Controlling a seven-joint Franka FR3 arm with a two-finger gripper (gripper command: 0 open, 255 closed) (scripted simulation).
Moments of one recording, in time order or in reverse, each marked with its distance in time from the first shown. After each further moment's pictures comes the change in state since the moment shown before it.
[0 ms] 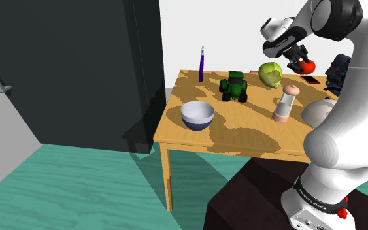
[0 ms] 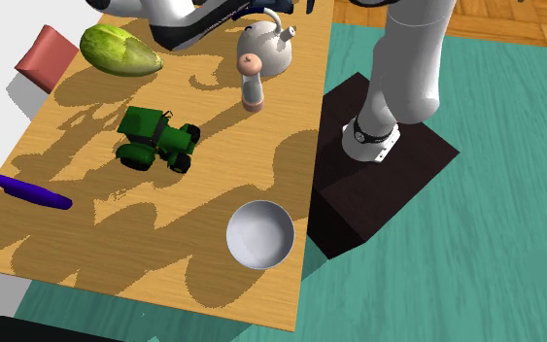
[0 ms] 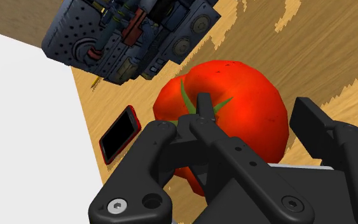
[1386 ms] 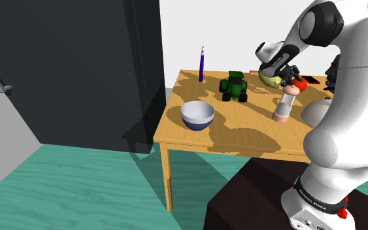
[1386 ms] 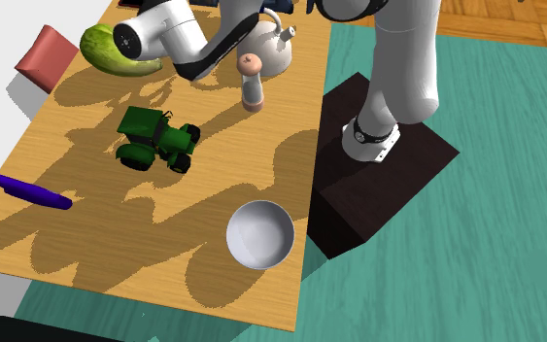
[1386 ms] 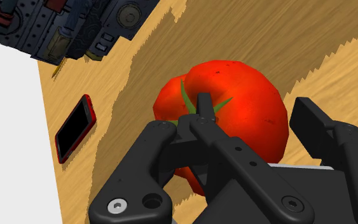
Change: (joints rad) arm -0.014 0.127 -0.005 -0.089 -0.039 0.145 0.169
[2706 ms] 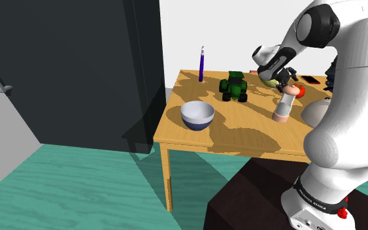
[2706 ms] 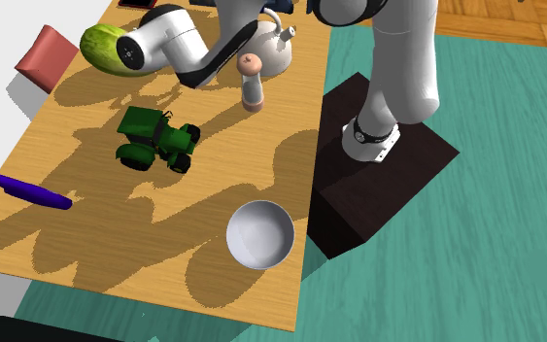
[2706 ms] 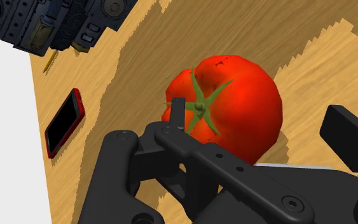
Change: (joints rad) arm 0.014 0.024 0.008 -0.009 -0.001 0.004 0.039
